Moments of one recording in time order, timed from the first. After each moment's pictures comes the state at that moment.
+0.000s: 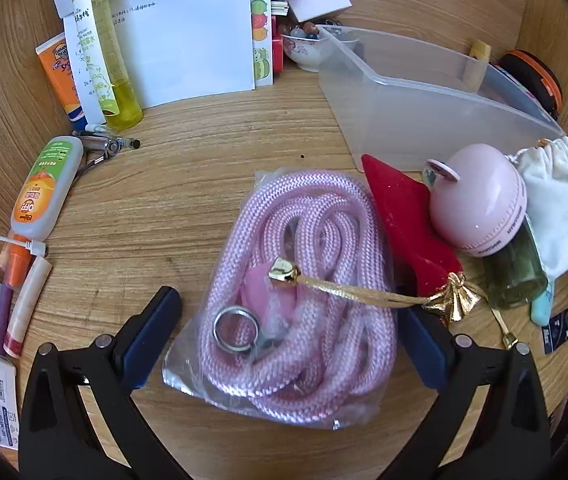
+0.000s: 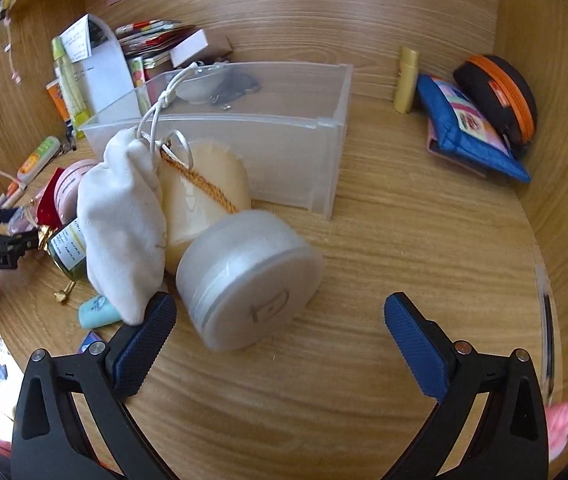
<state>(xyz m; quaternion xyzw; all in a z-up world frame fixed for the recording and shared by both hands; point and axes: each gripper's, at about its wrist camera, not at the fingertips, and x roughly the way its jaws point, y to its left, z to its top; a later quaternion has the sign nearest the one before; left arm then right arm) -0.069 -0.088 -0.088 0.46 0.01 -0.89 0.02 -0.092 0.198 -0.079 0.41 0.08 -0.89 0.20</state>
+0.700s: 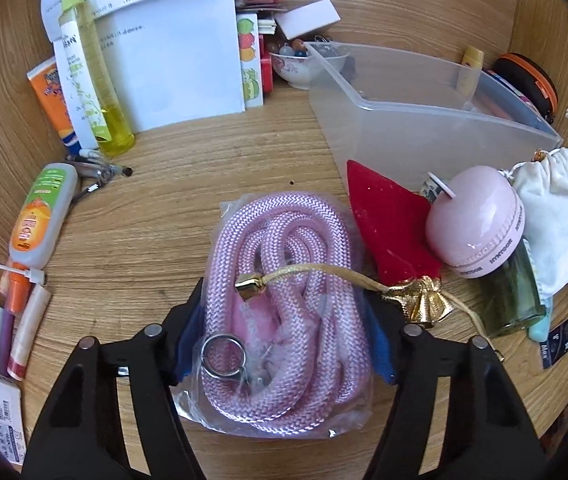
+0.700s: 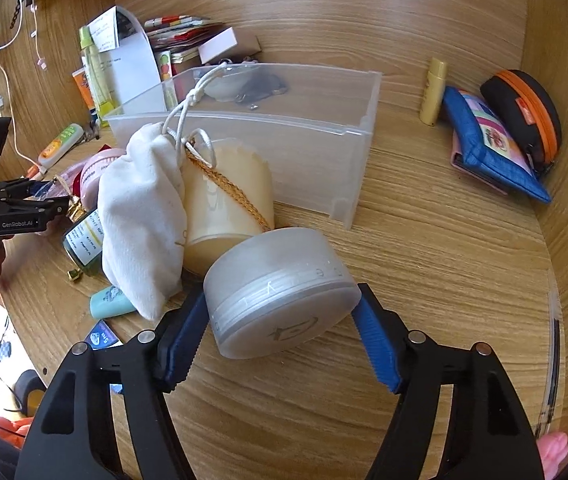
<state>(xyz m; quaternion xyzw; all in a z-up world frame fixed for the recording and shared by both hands) -0.074 -0.079 -0.083 0.43 -0.01 -0.90 0.02 -0.091 0.199 -0.077 0.40 0.09 -0.88 0.24</state>
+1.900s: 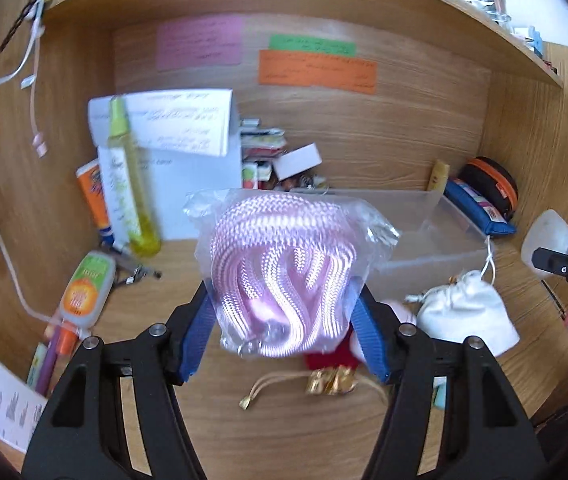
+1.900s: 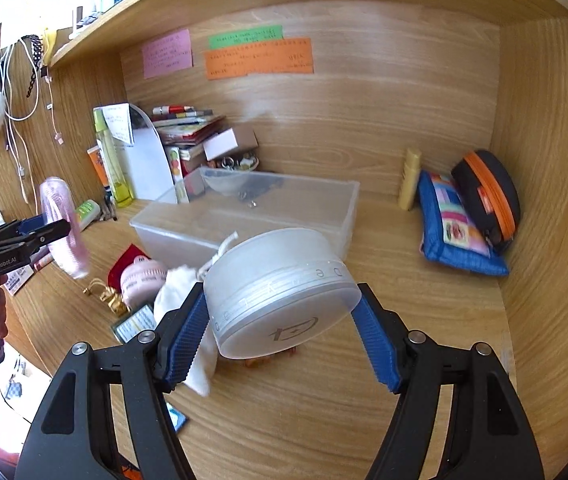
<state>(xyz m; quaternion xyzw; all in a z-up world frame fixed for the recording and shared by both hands) -0.038 -0.060 0.017 0.27 0.02 -0.96 0.02 -0.083 0.202 0.010 0.31 0.06 -0.92 0.25</state>
